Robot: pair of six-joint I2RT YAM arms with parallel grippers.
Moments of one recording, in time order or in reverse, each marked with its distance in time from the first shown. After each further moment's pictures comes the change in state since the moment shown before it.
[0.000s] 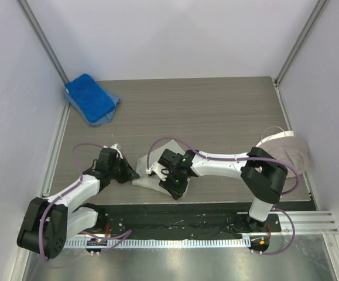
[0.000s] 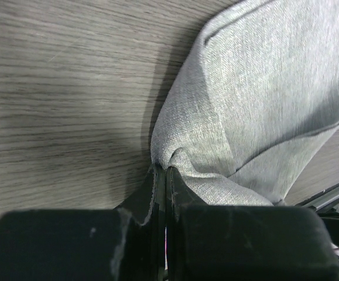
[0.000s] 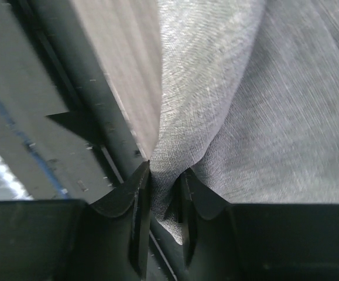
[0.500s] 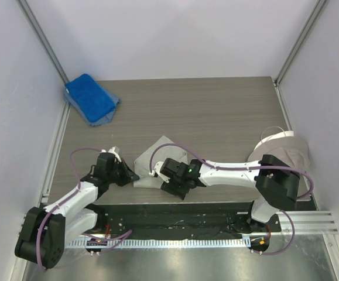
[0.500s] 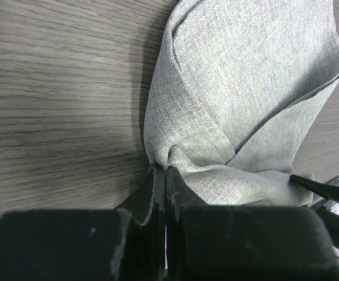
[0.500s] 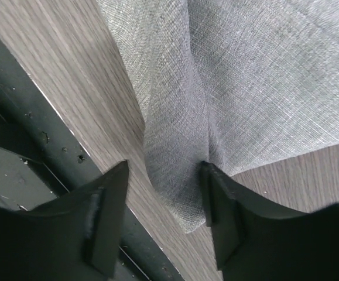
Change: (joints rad) left arm 0.000 -0.090 -0.079 0.050 0.012 -0.036; right arm 0.089 -0.127 -0.105 0.086 0.350 0.069
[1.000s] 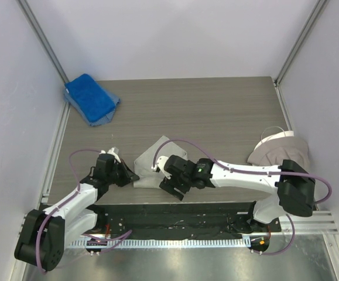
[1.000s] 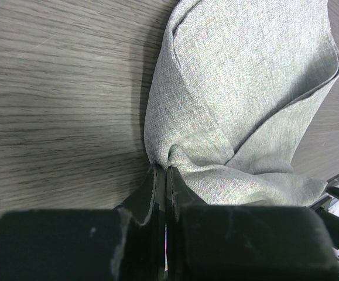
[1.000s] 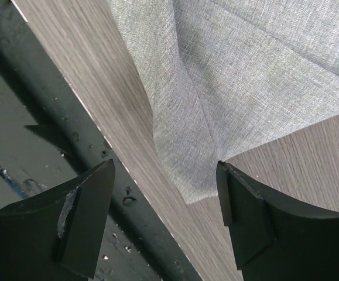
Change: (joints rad) left arm 0.000 -0.026 -0.025 0.024 0.000 -0.009; right arm 0.010 -0.148 0.001 -0.016 0.002 0.064
